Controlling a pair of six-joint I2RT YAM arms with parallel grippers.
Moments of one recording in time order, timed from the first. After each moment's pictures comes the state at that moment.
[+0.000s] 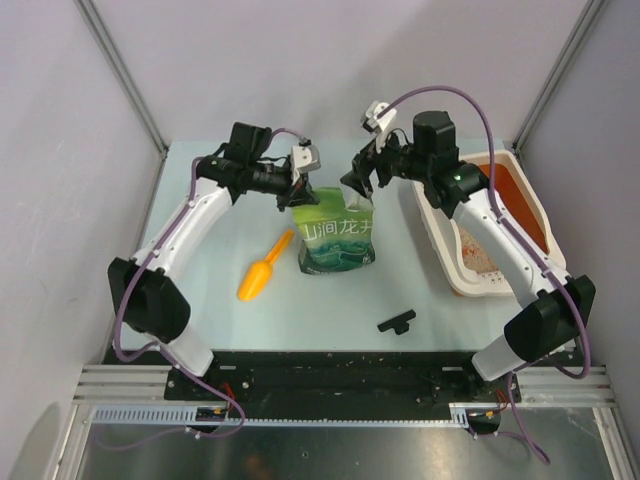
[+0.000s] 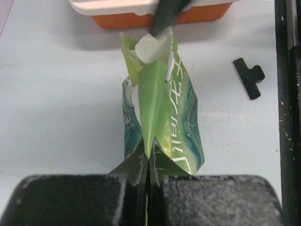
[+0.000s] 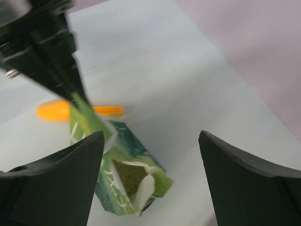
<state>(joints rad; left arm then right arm) -0.37 1.66 1.63 -0.76 0.89 0.72 0.48 1.54 1.56 -0.33 -0.56 -0.26</state>
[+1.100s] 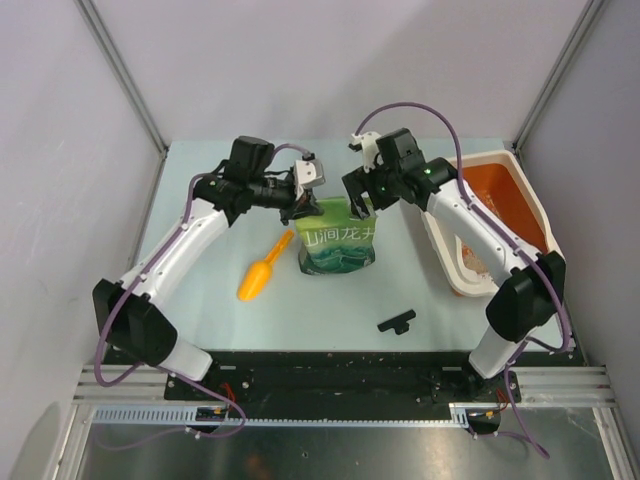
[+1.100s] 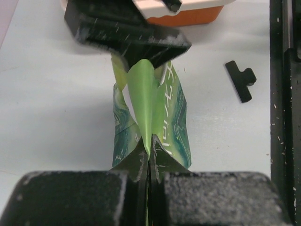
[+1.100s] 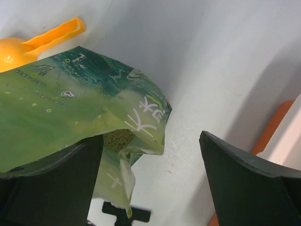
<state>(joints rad) -0.44 1.50 1.47 -0.65 0.82 0.63 0.54 1.68 1.67 -0.75 -0.12 -0.09</state>
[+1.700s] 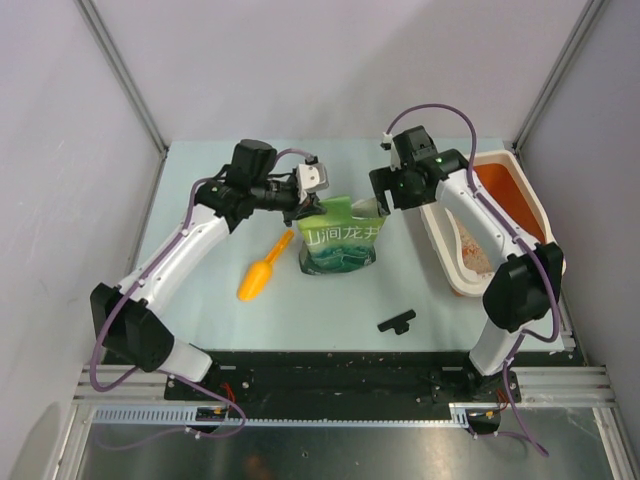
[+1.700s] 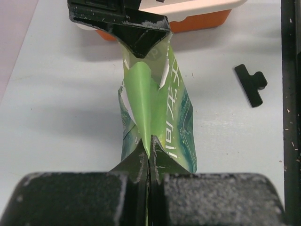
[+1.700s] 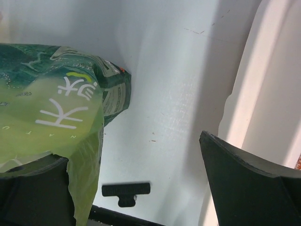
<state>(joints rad) -0.47 1.46 1.42 -0.56 0.77 0.63 0.42 1.74 1.70 -0.94 0.03 0.09</state>
